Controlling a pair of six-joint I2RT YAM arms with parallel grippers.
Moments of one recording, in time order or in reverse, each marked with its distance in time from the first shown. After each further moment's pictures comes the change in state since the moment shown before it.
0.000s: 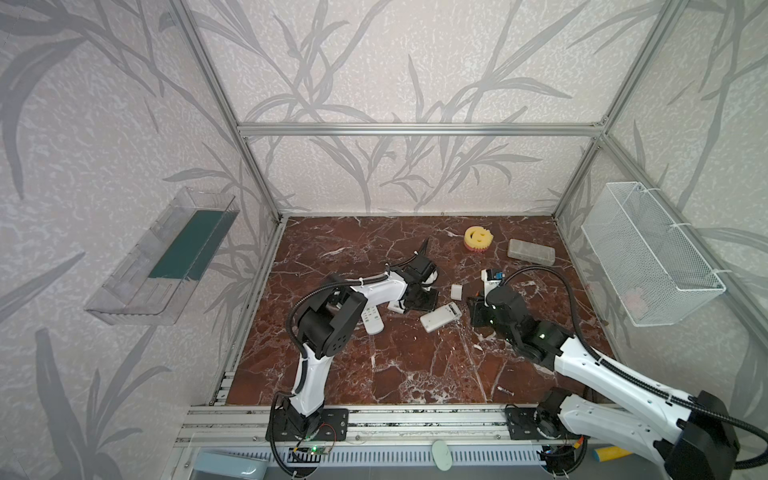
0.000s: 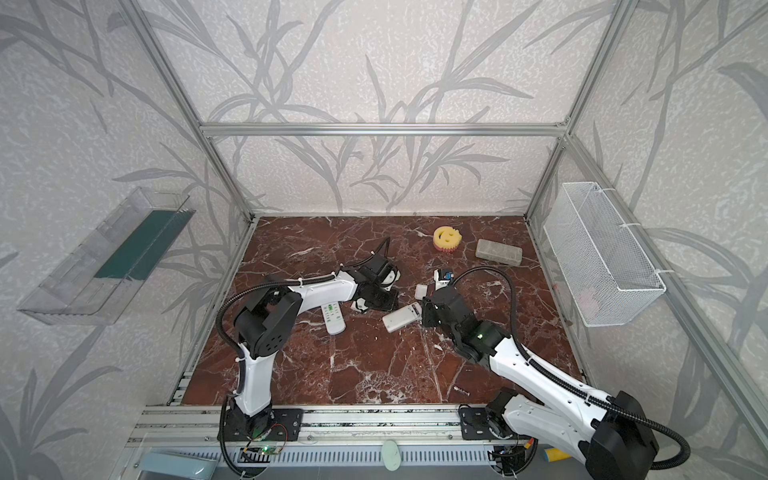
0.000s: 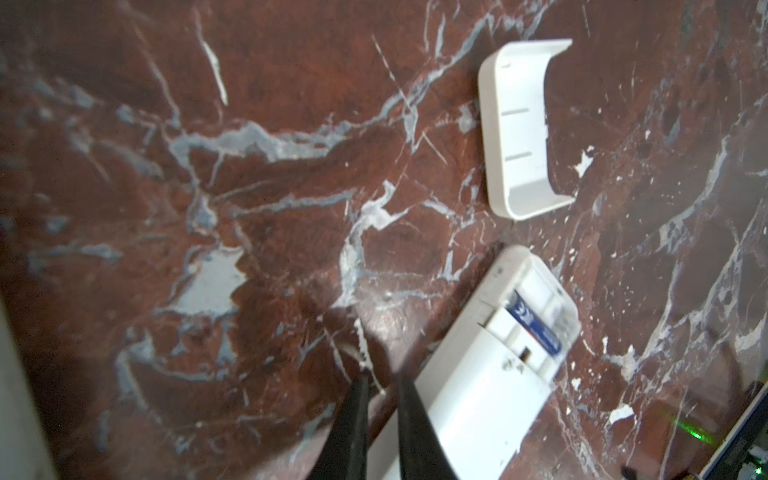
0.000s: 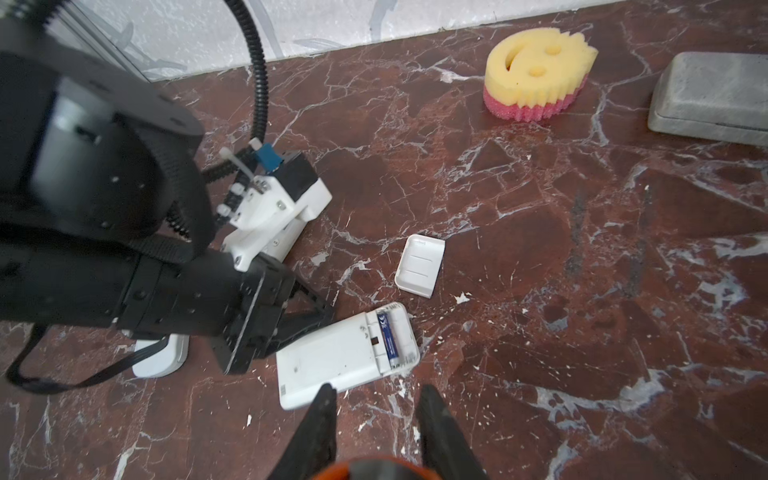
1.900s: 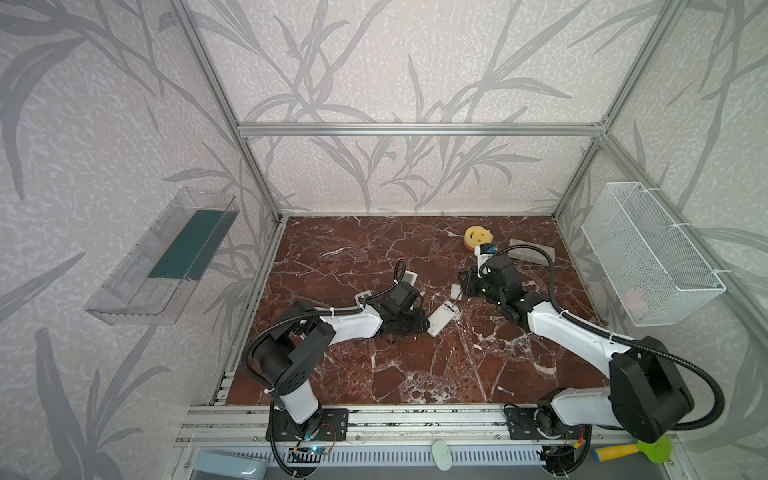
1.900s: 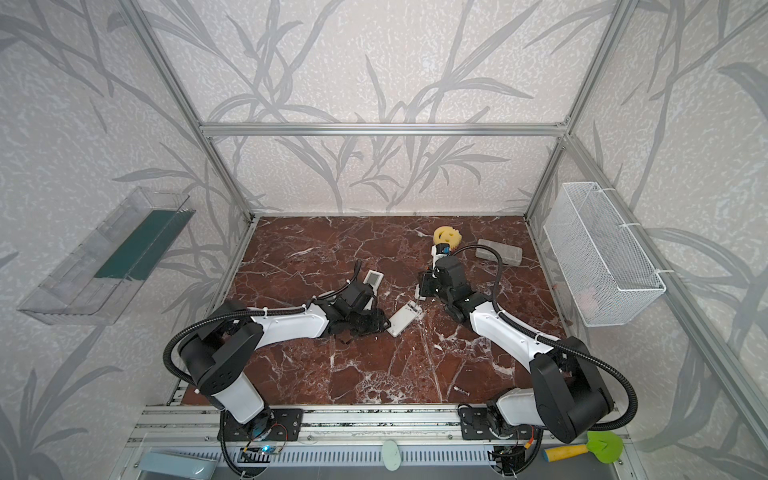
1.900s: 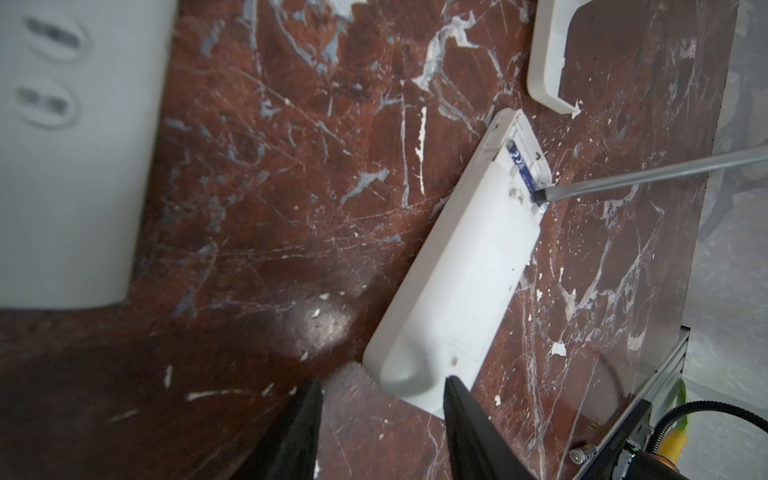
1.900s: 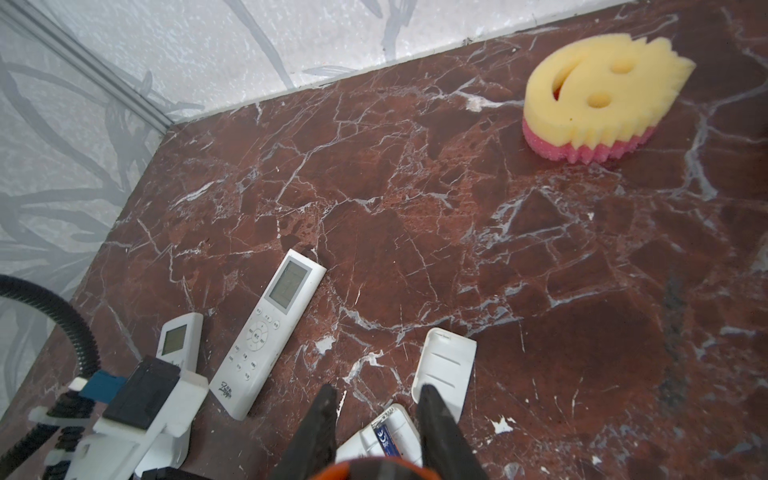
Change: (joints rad) left arm -0.056 -0.330 -0.495 0.333 -0.036 -0.419; right arm -0.235 0.341 0.104 0.296 -0.309 -0.051
